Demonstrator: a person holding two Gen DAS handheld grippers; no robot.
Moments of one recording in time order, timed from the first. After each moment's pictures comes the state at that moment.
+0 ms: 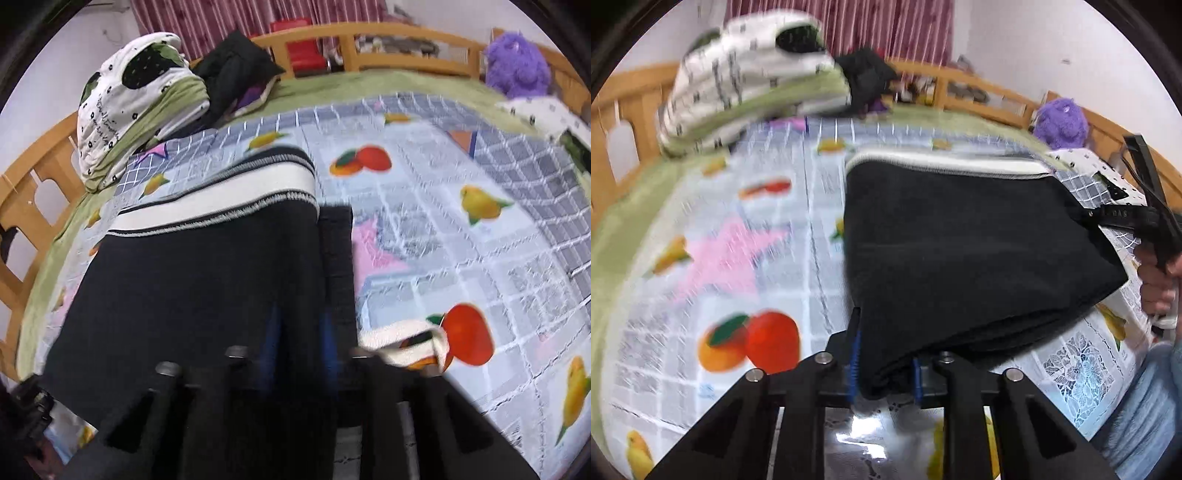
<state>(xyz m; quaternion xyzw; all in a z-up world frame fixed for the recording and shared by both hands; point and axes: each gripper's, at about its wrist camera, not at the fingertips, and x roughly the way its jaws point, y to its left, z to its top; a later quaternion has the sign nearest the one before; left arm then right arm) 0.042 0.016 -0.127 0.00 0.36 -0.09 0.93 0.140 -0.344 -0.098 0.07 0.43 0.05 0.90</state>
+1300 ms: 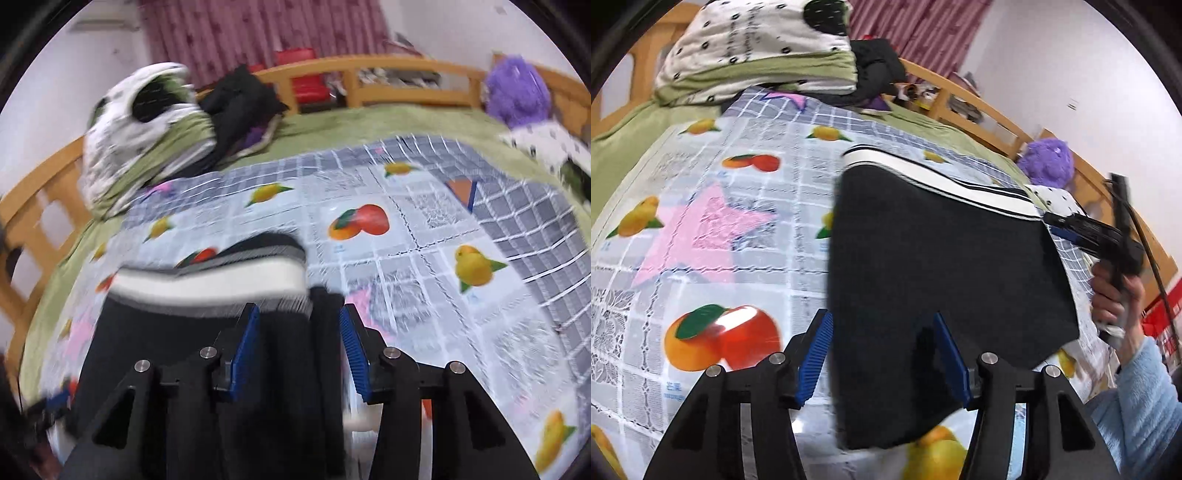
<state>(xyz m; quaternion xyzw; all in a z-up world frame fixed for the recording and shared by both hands) 0.069 0.046 -0.137 -0.14 0.39 -0.14 0.90 0.187 -0.361 -0.075 0.09 0.39 0.05 0.91</state>
